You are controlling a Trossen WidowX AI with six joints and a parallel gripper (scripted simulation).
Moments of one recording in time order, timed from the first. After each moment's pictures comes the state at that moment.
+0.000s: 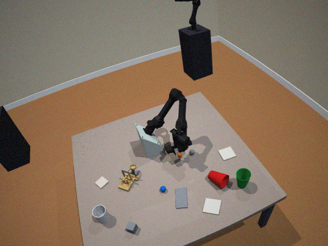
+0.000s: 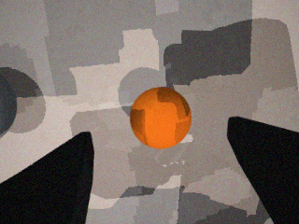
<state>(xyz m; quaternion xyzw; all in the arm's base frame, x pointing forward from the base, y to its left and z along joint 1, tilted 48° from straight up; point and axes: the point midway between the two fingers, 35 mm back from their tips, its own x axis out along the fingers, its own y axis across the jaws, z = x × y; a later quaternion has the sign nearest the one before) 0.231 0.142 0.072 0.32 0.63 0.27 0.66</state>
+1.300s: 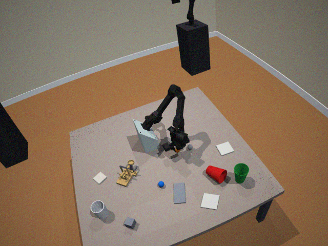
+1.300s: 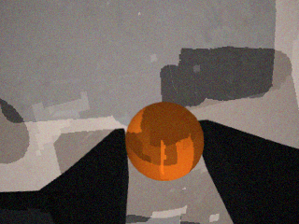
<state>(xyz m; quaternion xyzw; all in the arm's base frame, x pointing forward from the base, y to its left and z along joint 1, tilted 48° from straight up) 0.239 0.150 0.056 0.32 0.62 0.26 0.67</state>
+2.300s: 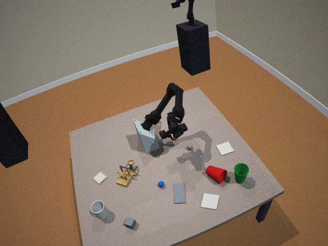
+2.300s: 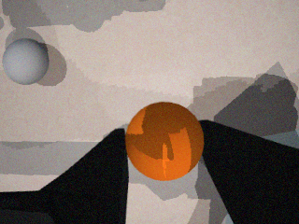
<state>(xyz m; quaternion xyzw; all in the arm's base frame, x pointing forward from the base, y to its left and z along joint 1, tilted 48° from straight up) 0.217 0.068 0.128 0.32 0.64 0.26 0.65</state>
